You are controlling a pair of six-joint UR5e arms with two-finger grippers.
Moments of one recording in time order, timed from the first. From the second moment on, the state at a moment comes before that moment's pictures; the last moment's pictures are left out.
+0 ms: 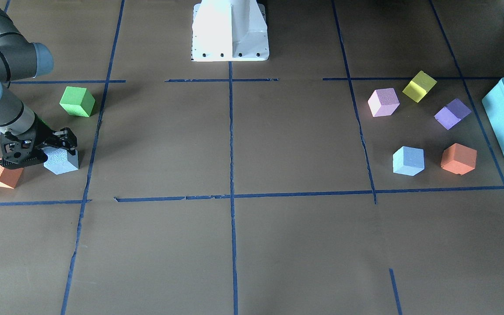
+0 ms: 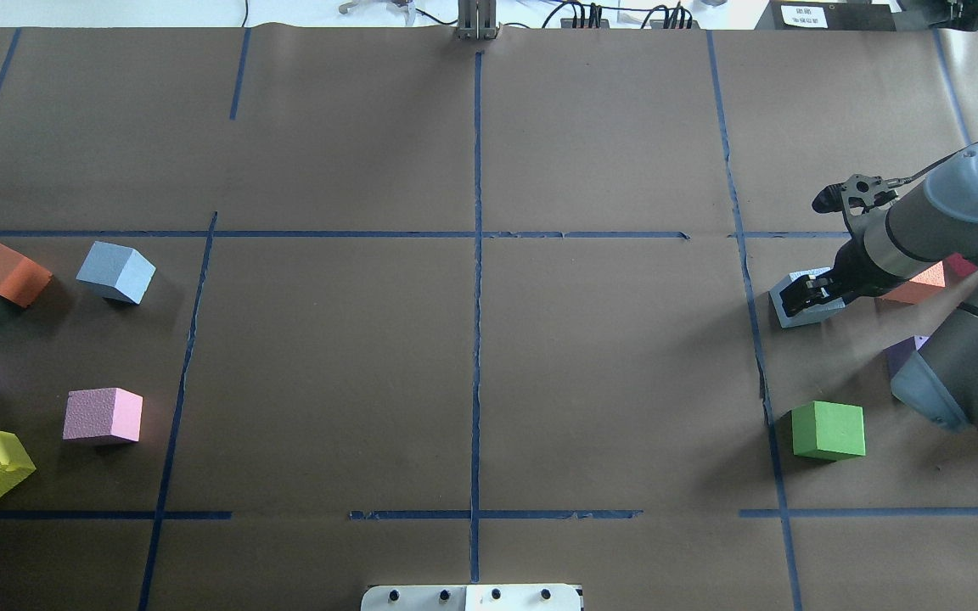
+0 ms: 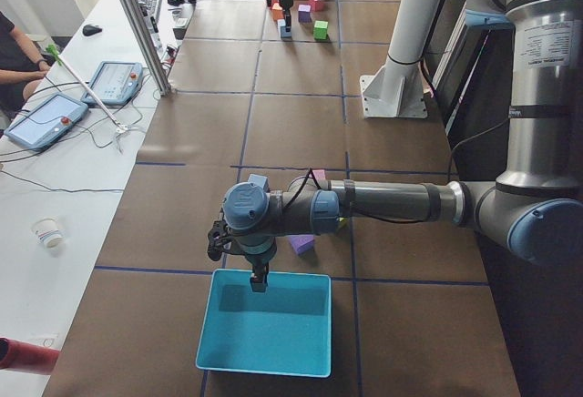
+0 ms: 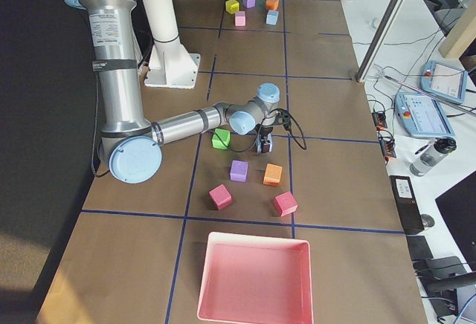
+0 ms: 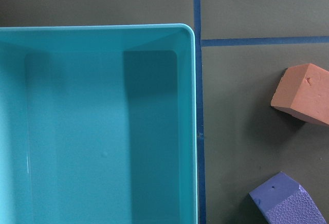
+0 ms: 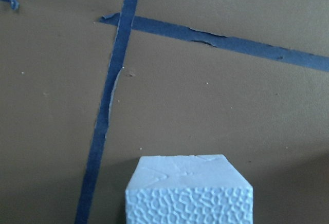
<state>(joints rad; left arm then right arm) -1.60 -1.51 -1.65 -1.48 -2.38 0.10 0.87 -1.46 1.68 -1.21 2.14 0.66</state>
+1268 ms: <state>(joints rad) -1.60 -1.51 -1.65 -1.48 -2.38 0.10 0.74 -0.91 1.72 -1.76 2.05 0.89</state>
